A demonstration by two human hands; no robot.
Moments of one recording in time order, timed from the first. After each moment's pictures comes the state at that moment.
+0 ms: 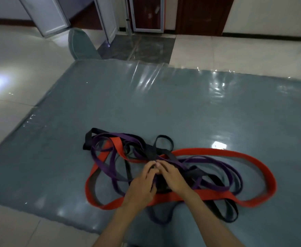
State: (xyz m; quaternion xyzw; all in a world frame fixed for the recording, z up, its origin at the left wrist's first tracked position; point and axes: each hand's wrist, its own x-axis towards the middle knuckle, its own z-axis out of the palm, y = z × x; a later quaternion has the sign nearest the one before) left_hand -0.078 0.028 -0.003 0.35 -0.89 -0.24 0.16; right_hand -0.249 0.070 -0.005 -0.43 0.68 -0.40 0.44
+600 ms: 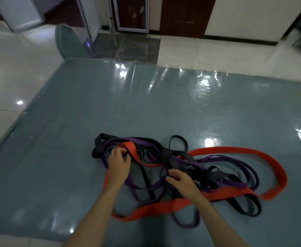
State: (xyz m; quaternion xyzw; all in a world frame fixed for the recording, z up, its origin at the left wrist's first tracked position) left_hand 0.008 -0.157 -0.043 0.55 -0.73 -0.33 0.22; right_hand -0.189 0.044 -0.039 -0.31 0.79 -0.31 0.44
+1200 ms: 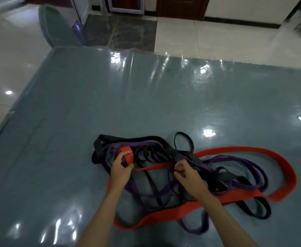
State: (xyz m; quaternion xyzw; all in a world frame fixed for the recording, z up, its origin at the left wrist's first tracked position) left_hand 0.010 -0.180 -0.059 0.55 -0.62 -0.52 0.20; right_hand -0.203 0.012 -0.036 -0.36 0.81 -0.28 0.36
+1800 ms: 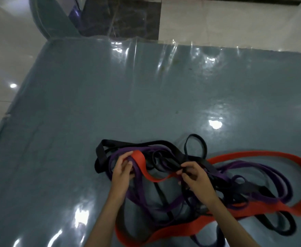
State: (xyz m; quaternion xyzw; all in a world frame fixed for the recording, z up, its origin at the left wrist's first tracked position) left_hand 0.011 -0.205 -0.060 0.52 -0.47 -0.67 0.25; right_hand -0.205 -0.019 -0.054 -0.23 0.73 -0.49 0.42
